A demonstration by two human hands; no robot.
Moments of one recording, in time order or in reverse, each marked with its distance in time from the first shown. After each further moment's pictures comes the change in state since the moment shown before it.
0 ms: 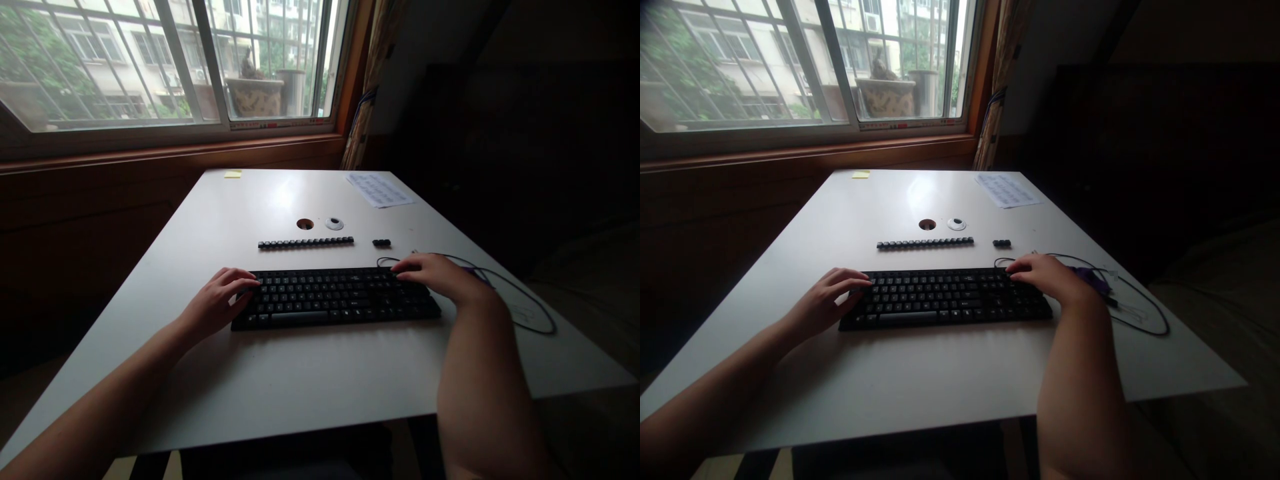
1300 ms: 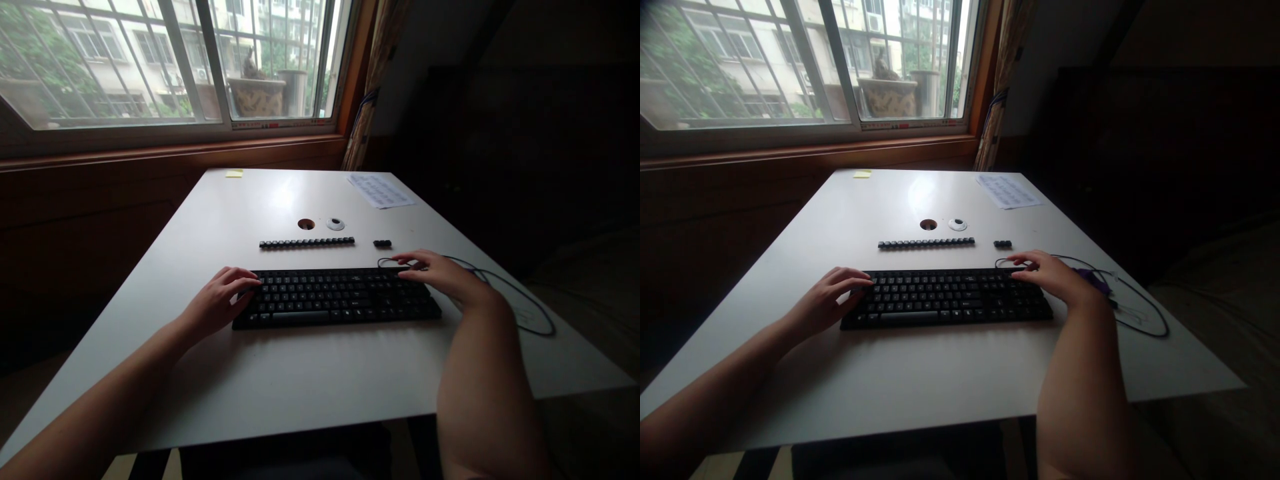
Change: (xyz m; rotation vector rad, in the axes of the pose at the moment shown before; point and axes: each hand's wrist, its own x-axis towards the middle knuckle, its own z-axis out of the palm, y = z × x) left_hand 0.001 0.002 -0.002 -0.008 0.001 0.005; right_hand -0.001 0.008 -0.001 0.118 0.026 -0.042
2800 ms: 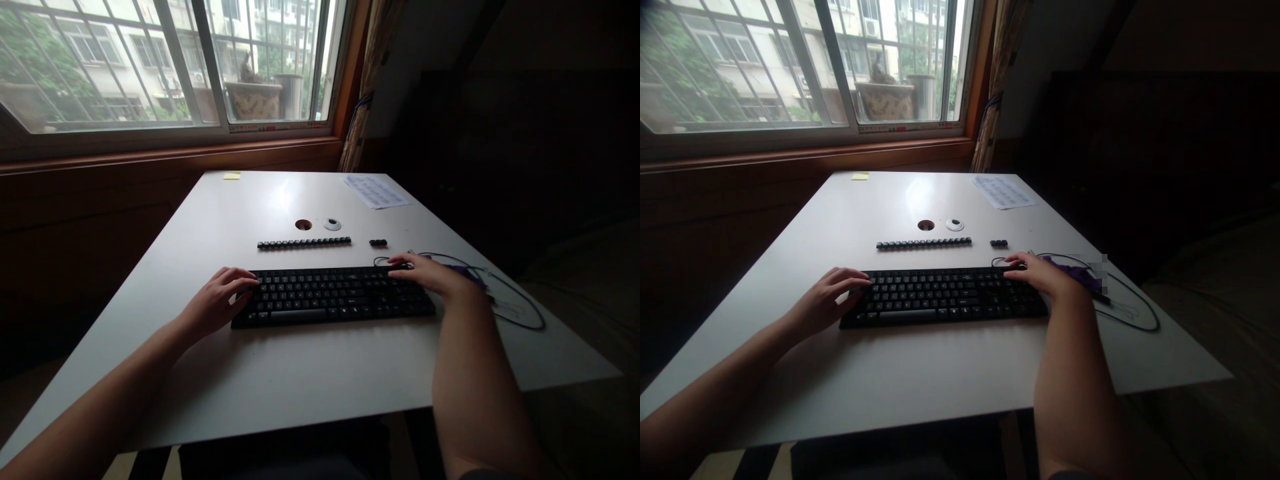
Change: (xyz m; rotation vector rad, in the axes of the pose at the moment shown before) left_hand 0.000 -0.001 0.000 0.003 -0.004 0.008; right_hand 0.013 0.014 0.009 0.040 -0.051 0.199
